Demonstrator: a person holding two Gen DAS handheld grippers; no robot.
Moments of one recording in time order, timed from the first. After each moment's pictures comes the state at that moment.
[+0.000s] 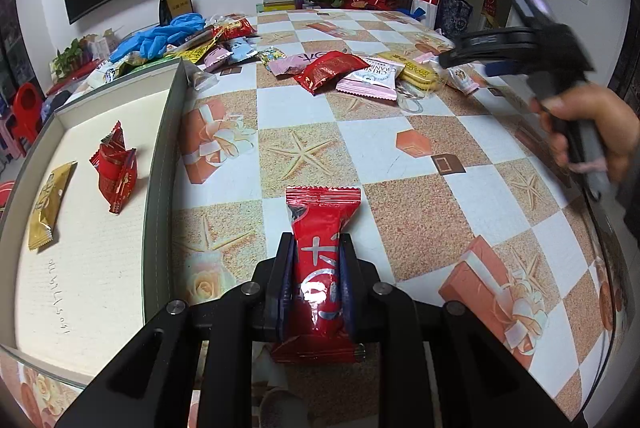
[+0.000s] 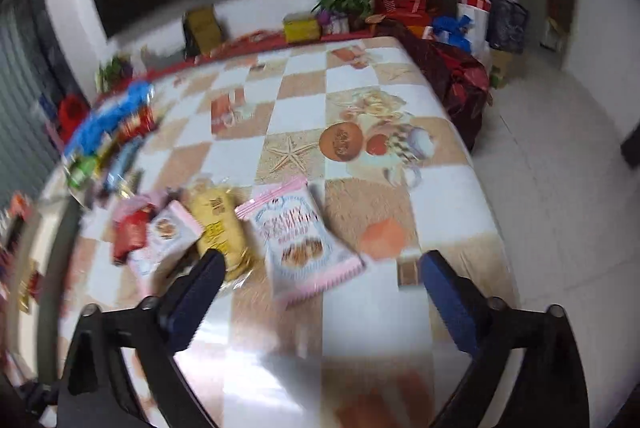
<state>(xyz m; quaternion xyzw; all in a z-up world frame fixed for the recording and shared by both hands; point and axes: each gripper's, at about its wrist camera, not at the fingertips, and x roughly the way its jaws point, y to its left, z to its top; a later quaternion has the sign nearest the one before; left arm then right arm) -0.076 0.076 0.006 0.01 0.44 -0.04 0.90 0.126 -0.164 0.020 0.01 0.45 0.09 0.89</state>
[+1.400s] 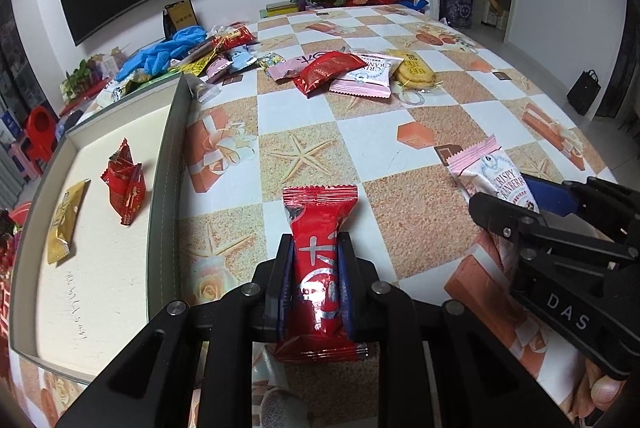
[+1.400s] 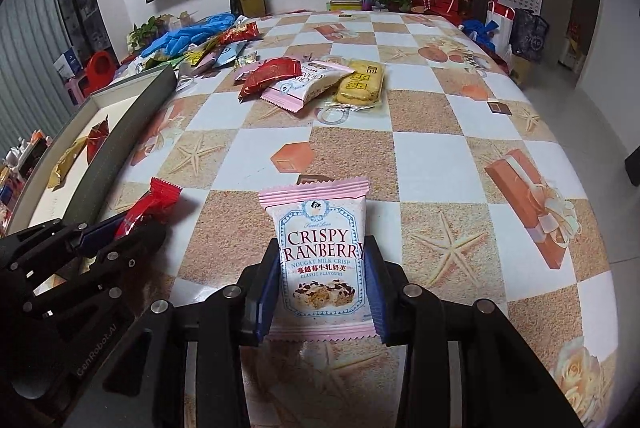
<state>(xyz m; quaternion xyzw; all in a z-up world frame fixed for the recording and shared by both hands) -0.076 0.064 0.006 0.06 0.43 -0.02 0.90 -0.051 -0.081 0.002 -0.01 0.44 0.12 0.89</state>
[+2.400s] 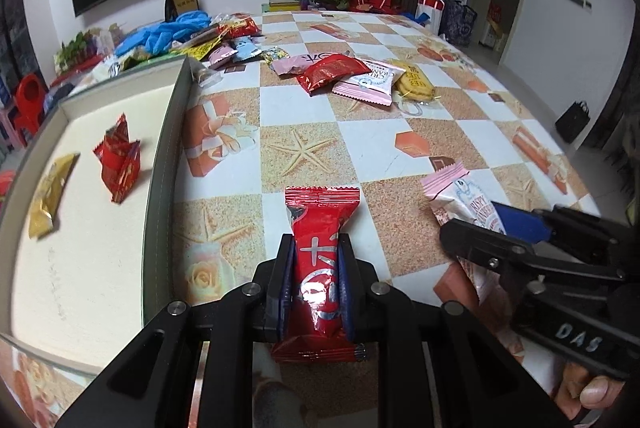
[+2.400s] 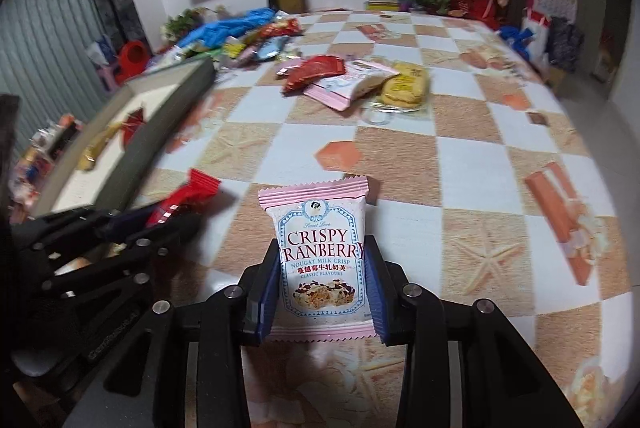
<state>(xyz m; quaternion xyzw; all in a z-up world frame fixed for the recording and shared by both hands) -0.081 0.079 0.007 -0.02 0.44 -0.04 0.90 -0.052 -0.076 0.003 0.00 0.44 0.21 0.87</state>
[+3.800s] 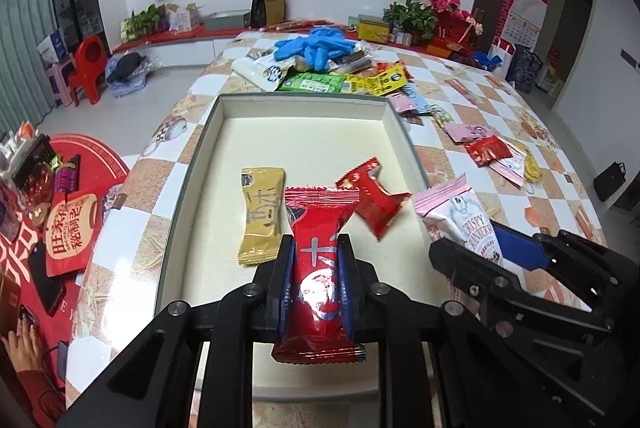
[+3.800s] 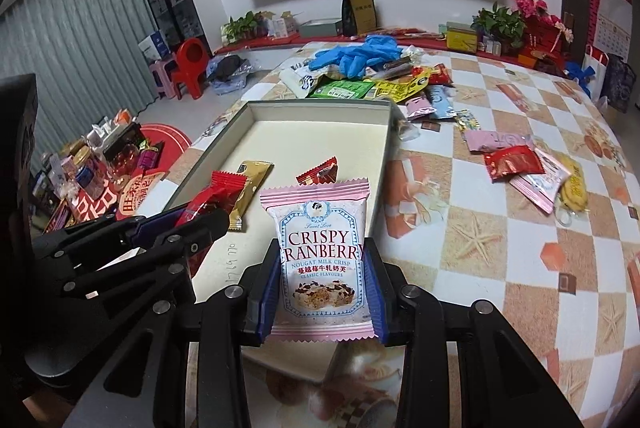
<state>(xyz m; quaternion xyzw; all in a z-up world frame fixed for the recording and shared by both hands) -0.097 0.261 0.065 -0.07 0.43 0.07 0.90 -0.061 0.109 0.063 -0.02 0.42 0.28 0.86</state>
